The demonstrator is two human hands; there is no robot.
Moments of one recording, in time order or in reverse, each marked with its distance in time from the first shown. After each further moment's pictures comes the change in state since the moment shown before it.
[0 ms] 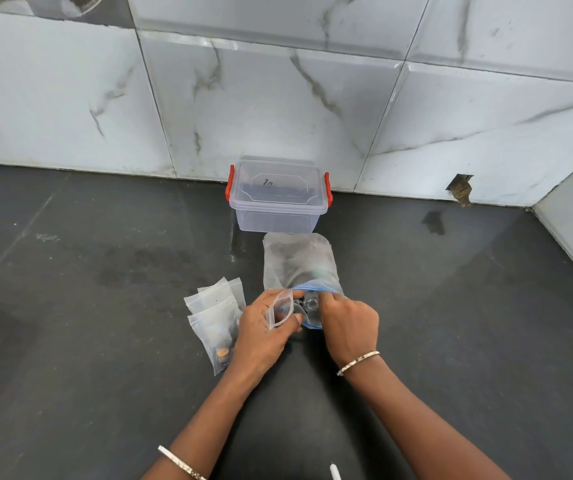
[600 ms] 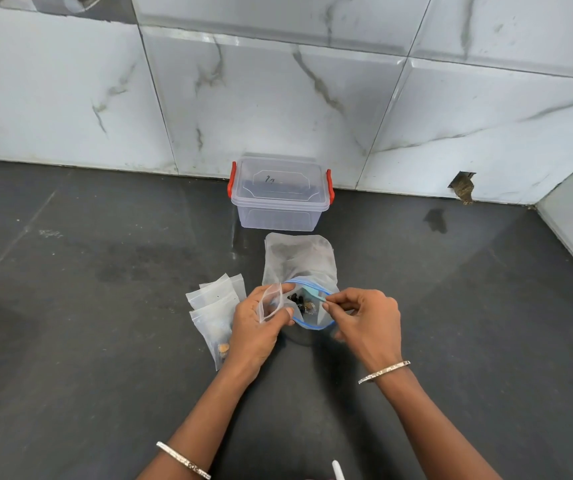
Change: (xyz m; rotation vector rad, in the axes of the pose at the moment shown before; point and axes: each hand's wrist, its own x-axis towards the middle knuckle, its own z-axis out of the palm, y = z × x) left_hand 0.001 -0.006 -0.006 -0.137 0.052 -0.054; right_hand -0.012 0.014 -0.034 0.674 -0.124 0.352
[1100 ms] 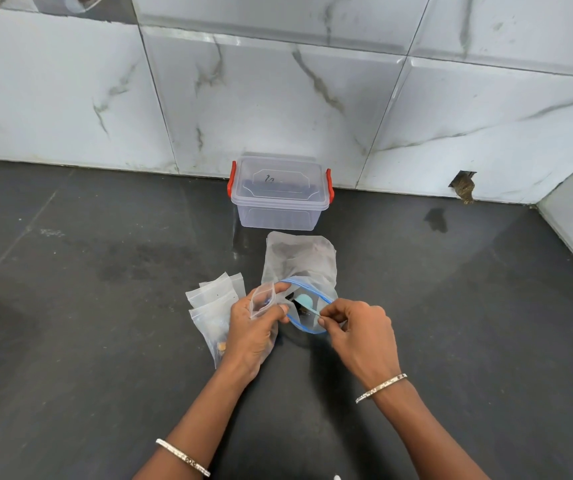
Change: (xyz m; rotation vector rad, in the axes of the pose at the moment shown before) left_hand -0.003 0.004 0.002 -0.278 0.015 -0.095; right_hand -0.013 0.005 0.005 -0.214 -0.072 -0.115
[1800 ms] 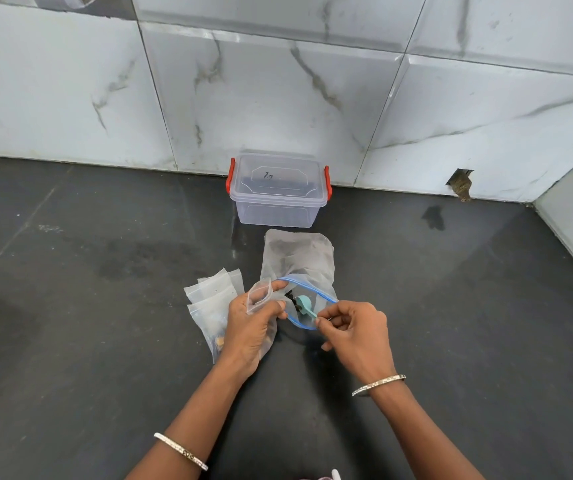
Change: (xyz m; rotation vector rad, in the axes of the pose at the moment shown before) left_hand -0.006 0.009 0.006 -0.112 0.029 -0.058; right_hand -0.009 -0.002 0.000 0.370 -0.068 0.169
